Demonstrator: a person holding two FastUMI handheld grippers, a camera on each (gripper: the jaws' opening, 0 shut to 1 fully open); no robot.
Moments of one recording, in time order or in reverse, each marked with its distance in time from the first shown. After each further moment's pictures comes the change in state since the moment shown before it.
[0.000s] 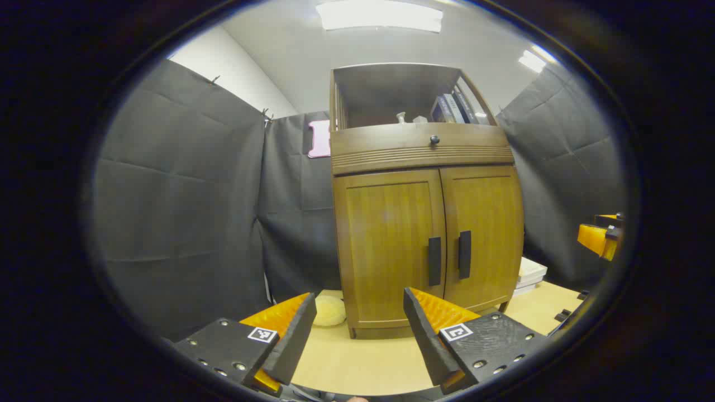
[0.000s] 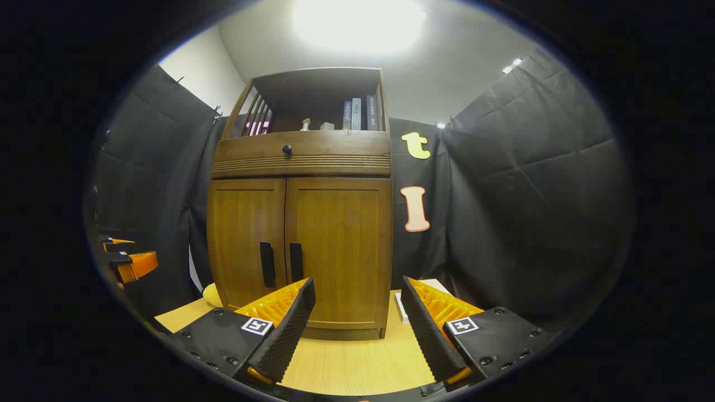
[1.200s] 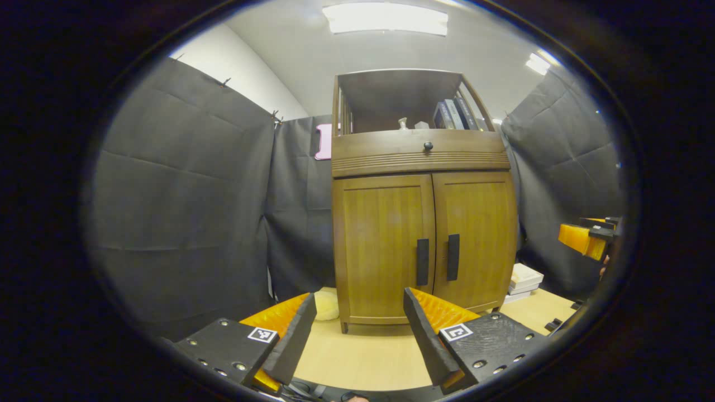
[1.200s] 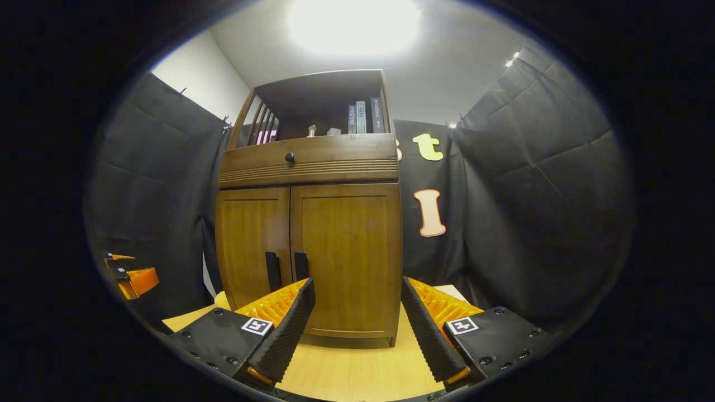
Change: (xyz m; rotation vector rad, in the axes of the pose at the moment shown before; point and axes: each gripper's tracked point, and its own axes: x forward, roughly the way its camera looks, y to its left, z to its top) left arm -0.034 -0.022 0.000 -0.029 -0.016 0.062; right arm 0.036 -0.002 0.013 0.038 -0.038 0.112
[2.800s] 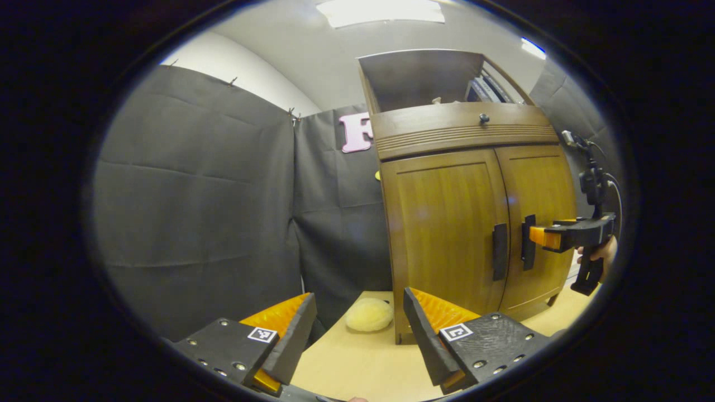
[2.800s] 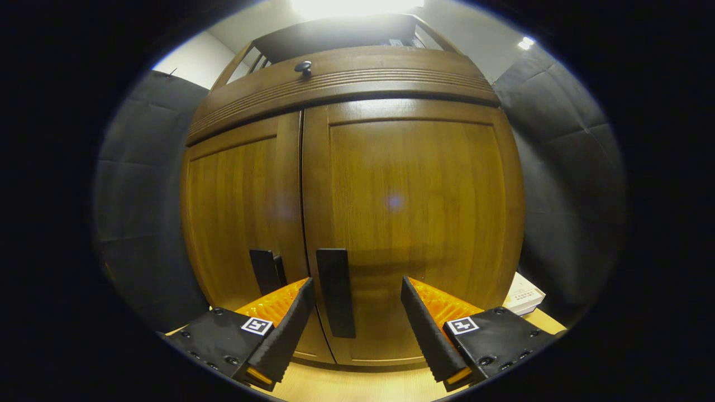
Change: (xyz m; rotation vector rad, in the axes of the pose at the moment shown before) left arm 0.075 0.069 -0.028 0.075 0.030 0.137; right arm 0.230 0.108 -0.085 0.036 0.153 0.059
